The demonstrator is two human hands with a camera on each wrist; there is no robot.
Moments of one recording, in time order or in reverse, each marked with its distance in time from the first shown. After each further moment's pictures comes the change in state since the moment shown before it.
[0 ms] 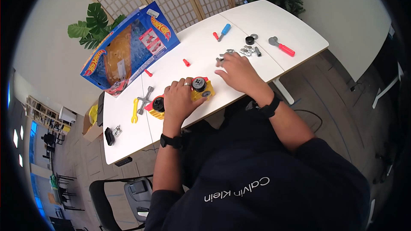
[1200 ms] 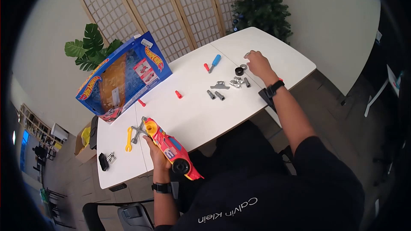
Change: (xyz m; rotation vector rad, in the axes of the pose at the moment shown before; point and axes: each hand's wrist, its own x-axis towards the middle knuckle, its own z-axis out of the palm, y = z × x) left_hand -0.081 -0.051 0.060 -1.992 0.322 -0.859; right_hand 0.071 0.204 -0.021 -0.234 0.135 0.228
